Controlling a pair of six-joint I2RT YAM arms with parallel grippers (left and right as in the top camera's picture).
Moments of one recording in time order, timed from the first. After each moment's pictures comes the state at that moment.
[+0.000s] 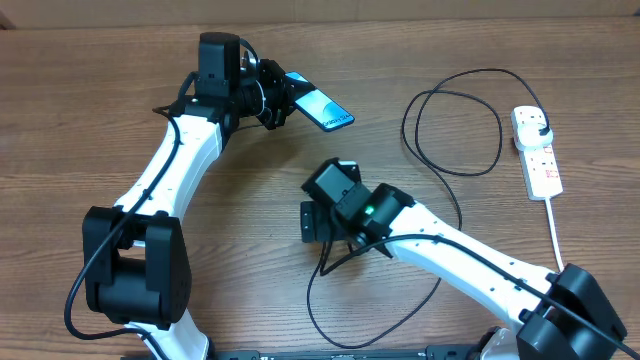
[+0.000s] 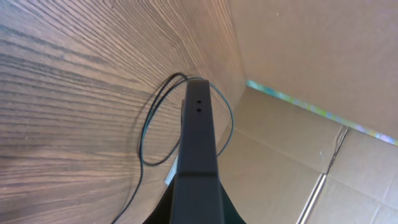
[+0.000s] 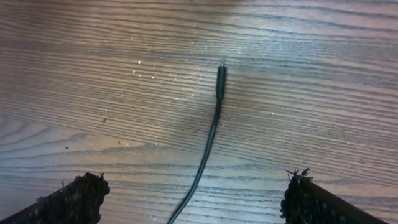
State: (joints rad) left arm -0.17 1.86 1.41 -0.24 0.73 -1.30; right arm 0.85 1.62 1.16 -0.75 0.05 0.76
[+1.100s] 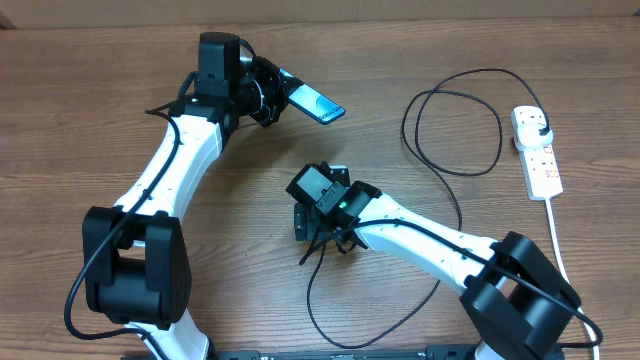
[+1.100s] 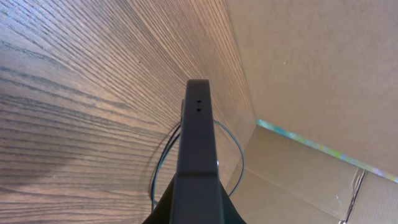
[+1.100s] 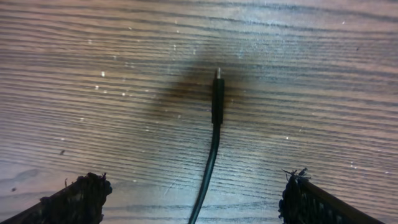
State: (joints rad) left arm -0.17 1.86 1.41 -0.24 0.55 -1.30; right arm 0.86 1.81 1.18 -0.69 0.09 0.80
